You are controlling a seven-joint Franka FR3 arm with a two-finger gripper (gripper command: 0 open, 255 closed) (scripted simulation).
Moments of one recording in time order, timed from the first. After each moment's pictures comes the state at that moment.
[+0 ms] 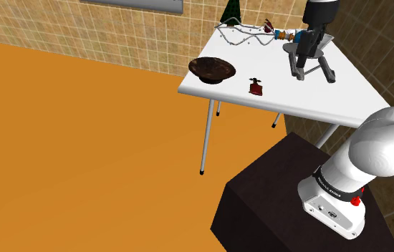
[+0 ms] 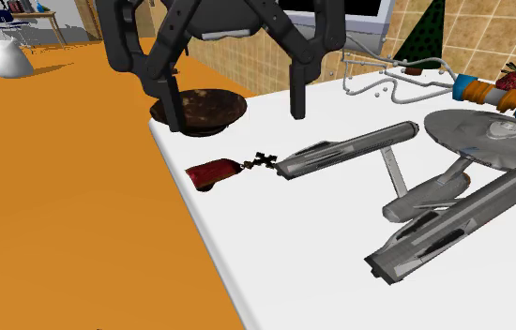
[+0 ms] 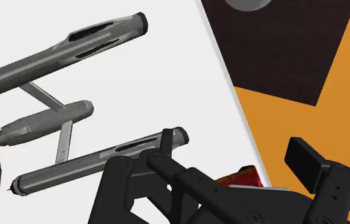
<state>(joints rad) 0.02 -0.75 -0.02 -2.34 -0.12 1.45 -0.17</state>
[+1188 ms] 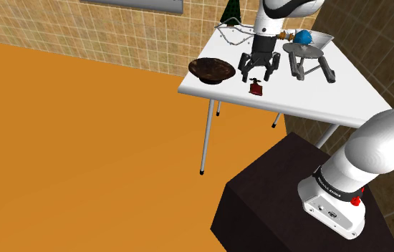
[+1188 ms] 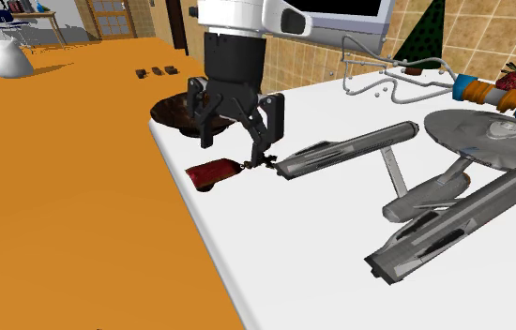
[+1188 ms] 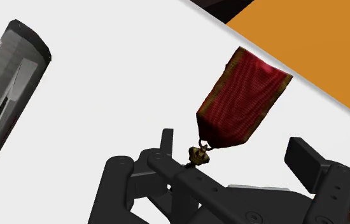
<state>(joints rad) -0.08 -0.35 0.05 -2.33 0.10 1.84 0.37</state>
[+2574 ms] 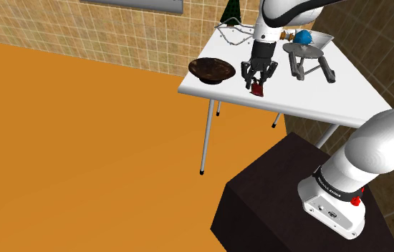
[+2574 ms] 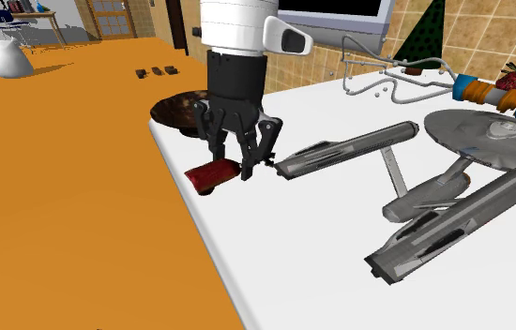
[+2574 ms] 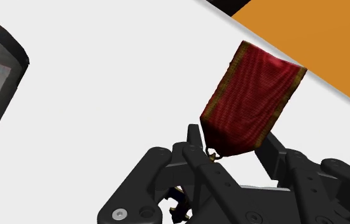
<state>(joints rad) -0.08 -0.35 0.05 -2.38 0.10 1.90 0.37</state>
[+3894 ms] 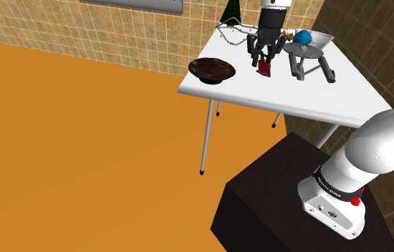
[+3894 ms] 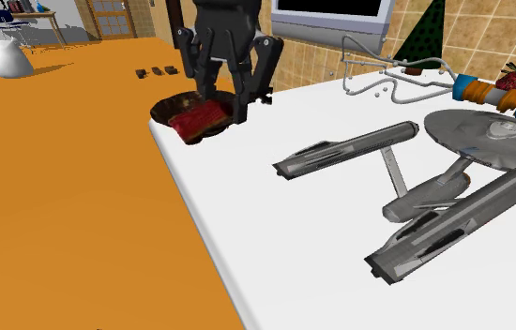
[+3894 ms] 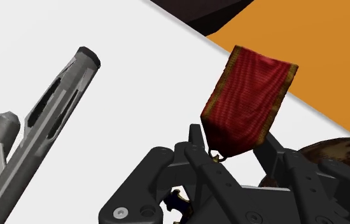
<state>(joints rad) -0.08 -0.38 0.05 -2.17 0.10 1.65 0.39</state>
